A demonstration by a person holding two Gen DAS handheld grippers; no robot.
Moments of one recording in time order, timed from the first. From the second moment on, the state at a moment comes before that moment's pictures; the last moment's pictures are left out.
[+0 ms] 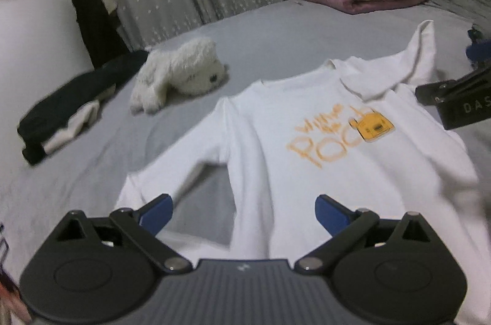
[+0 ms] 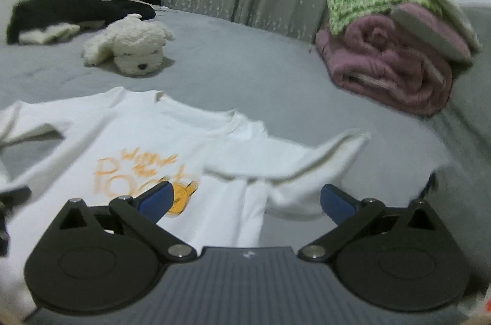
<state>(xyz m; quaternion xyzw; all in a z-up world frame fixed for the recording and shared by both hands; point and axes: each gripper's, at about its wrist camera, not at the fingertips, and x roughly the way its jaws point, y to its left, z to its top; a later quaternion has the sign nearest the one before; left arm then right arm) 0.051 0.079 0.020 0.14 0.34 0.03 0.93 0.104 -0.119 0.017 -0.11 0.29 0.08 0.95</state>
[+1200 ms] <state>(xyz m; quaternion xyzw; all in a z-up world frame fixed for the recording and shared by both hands) -0.007 0.142 -0.031 -0.11 0.40 0.05 0.91 0.011 -0.154 -0.039 0.09 0.43 0.14 0.89</state>
